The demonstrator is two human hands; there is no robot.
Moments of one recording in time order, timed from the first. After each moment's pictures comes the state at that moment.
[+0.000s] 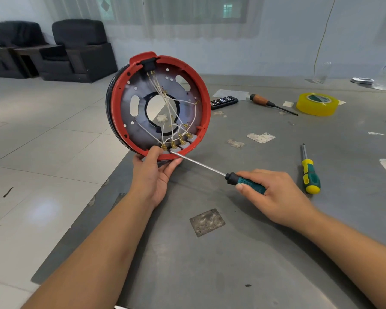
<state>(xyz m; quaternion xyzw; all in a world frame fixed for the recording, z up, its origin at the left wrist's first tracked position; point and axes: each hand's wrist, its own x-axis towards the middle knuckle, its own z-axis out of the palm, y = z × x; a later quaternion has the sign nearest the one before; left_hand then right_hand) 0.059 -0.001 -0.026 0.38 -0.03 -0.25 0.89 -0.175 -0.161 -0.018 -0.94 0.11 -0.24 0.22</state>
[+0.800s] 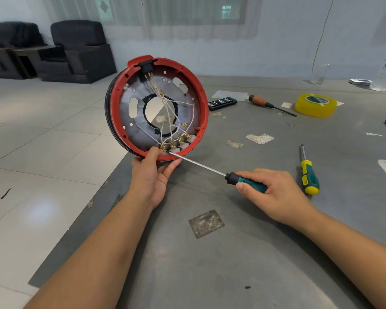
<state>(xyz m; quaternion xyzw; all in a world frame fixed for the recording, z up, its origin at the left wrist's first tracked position) 0.063 -0.003 -0.026 0.38 -0.02 -0.26 0.89 -0.172 -0.167 -0.019 -0.92 0.13 -0.25 0.26</state>
